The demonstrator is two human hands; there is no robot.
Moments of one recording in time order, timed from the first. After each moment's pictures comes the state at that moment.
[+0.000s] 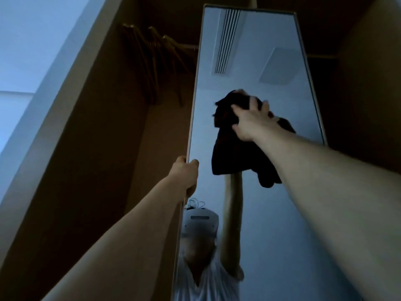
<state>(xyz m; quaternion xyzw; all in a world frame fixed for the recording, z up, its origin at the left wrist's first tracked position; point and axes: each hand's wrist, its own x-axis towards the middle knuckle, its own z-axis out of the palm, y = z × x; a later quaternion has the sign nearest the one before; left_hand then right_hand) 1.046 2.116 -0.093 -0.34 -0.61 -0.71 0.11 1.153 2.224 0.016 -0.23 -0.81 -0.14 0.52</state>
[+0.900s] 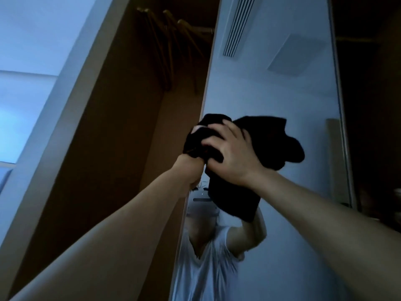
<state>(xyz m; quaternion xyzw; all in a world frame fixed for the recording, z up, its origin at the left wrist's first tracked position) 1.062 2.103 -0.091 -0.32 -0.62 -0.71 0.10 1.126 2.213 -0.052 0.10 -0.81 -0.20 0.54</state>
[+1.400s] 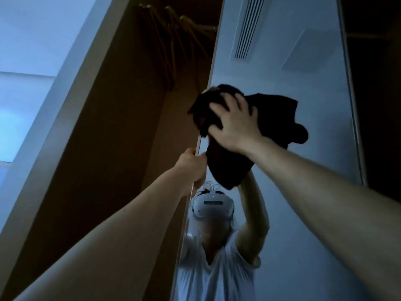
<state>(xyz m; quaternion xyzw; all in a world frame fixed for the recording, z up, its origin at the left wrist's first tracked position) 1.049 2.113 -0.091 -0.32 -0.62 -0.71 0.09 1.102 2.209 0.000 -0.02 -0.80 -0.20 0.57</state>
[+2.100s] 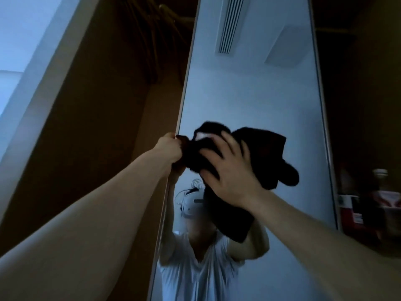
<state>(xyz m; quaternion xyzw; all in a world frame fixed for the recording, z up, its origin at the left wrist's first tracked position) 1.052 2.116 -0.092 -0.31 -0.62 -0.71 0.15 1.126 2.261 -0.129 0.08 -0.78 -0.25 0.57</state>
